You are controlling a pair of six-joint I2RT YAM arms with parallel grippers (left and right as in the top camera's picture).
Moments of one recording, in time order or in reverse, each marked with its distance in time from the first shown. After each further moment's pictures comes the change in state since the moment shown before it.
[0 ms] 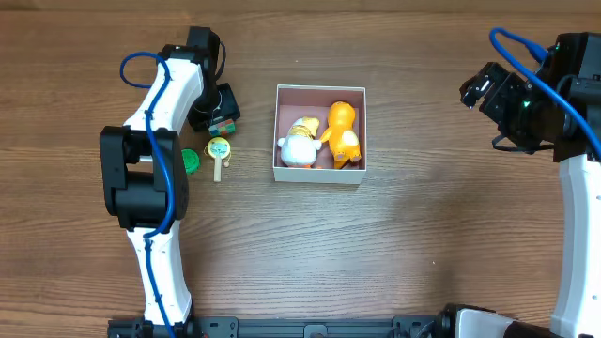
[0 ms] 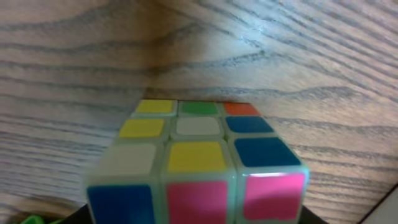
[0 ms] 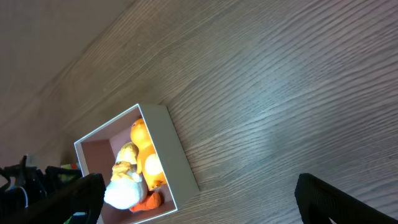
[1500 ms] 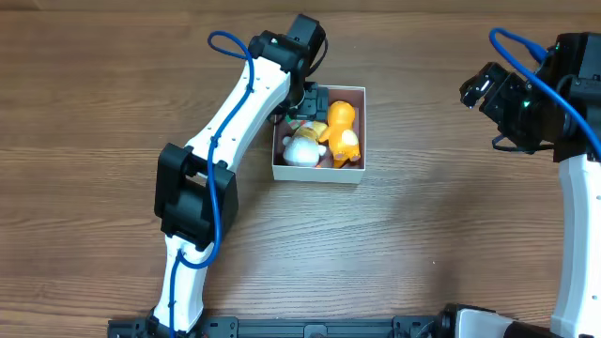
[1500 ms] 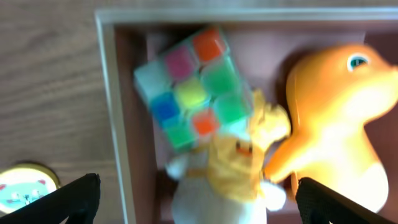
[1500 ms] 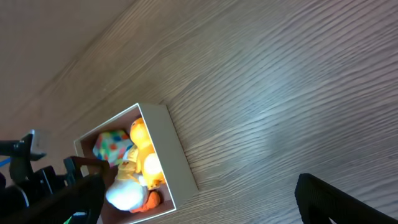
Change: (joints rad) left arm -0.373 -0.014 0.278 -0.211 -0.031 0.047; right arm 0.000 0.000 0.000 0.000 0.000 0.000
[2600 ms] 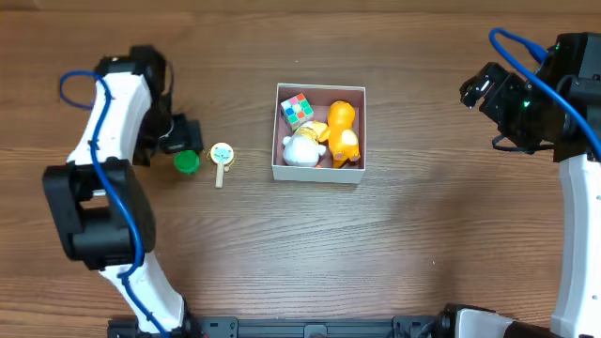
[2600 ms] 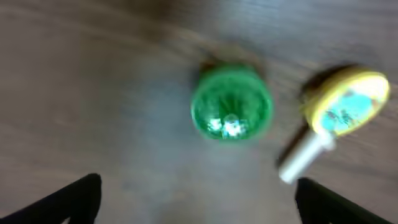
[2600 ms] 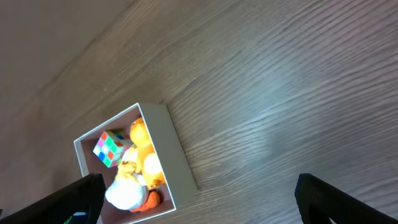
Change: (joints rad) left arm 0.554 -0.242 -0.498 -0.030 -0.029 0.242; right arm 0.000 0.000 0.000 0.000 0.000 0.000
